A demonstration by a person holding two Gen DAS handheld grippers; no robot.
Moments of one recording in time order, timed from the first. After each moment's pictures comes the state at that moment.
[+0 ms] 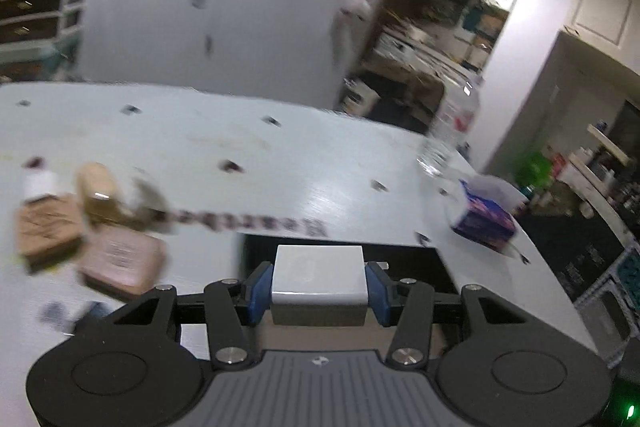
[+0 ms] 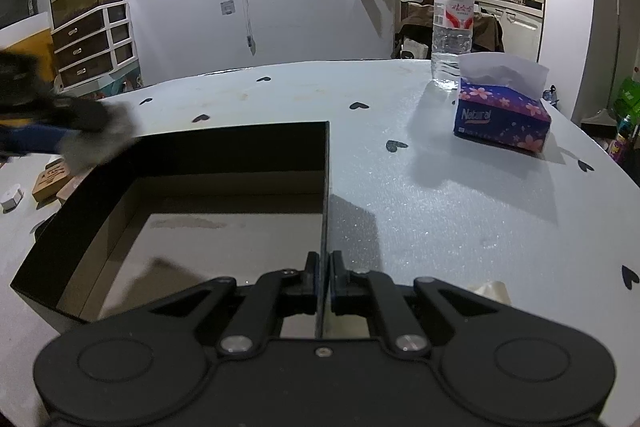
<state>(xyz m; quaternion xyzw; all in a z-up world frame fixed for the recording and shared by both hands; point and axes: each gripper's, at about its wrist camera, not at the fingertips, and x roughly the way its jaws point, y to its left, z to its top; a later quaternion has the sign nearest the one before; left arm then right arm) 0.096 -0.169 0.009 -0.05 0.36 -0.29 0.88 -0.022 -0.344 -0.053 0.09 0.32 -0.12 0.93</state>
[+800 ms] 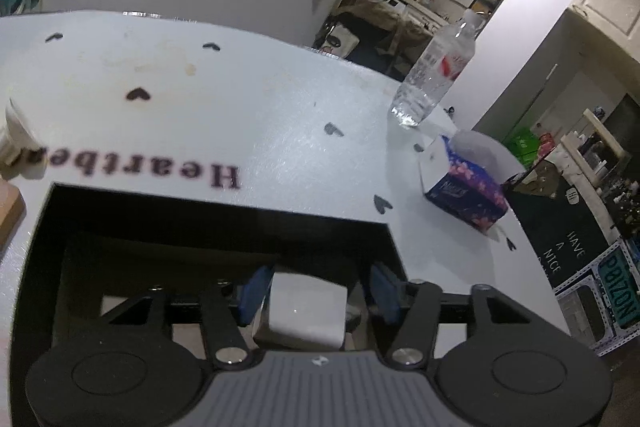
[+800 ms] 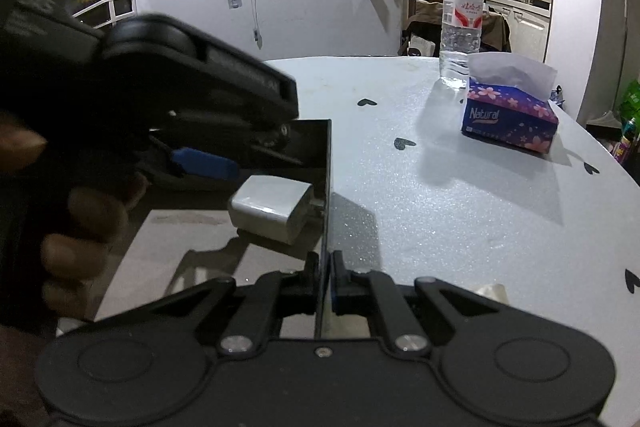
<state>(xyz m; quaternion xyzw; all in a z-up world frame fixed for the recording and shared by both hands) 0.122 -0.257 -0.040 -0.08 0.42 -0.31 0.85 -0.019 -0.343 -0.053 0.08 0.33 -0.12 0.93</state>
